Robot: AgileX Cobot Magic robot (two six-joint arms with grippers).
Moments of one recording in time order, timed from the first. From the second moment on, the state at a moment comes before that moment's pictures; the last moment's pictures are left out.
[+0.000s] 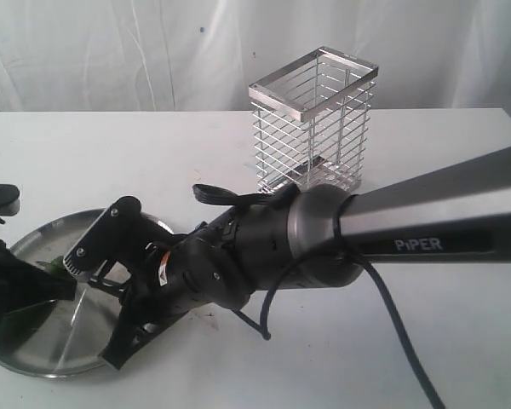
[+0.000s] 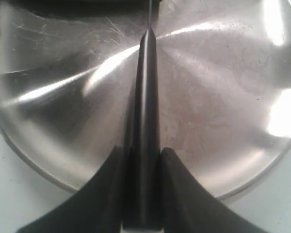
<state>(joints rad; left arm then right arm) -0.23 1.33 -0.50 0.39 0.27 -0.61 0.98 1.96 -1.18 0.10 0.16 -0.28</state>
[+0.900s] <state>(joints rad) -0.14 1.33 -0.51 0.39 0.16 -0.61 0.98 1.98 -1.21 0.10 0.43 -0.28</state>
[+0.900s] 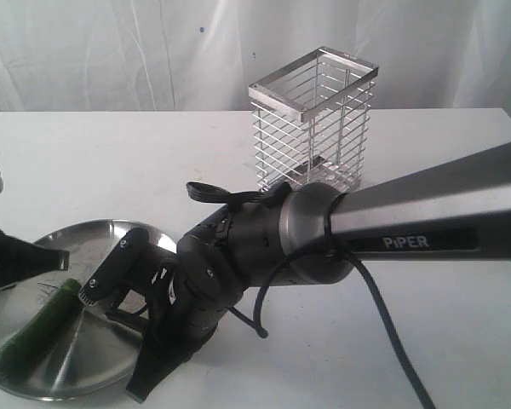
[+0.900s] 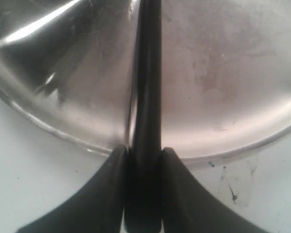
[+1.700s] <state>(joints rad) -0.05 1.55 -0.58 0.39 0.04 -0.59 0.98 1.98 -1.21 0.10 0.44 -0.28</state>
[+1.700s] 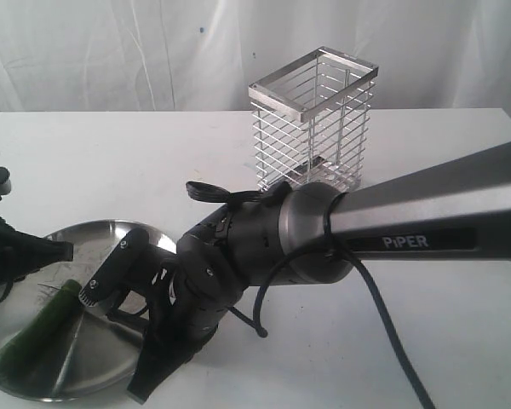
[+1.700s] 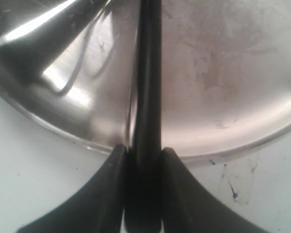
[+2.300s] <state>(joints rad) -0.05 1.67 -0.59 0.39 -0.05 -0.60 0.98 1.98 -1.26 0.09 0.47 -0.28</state>
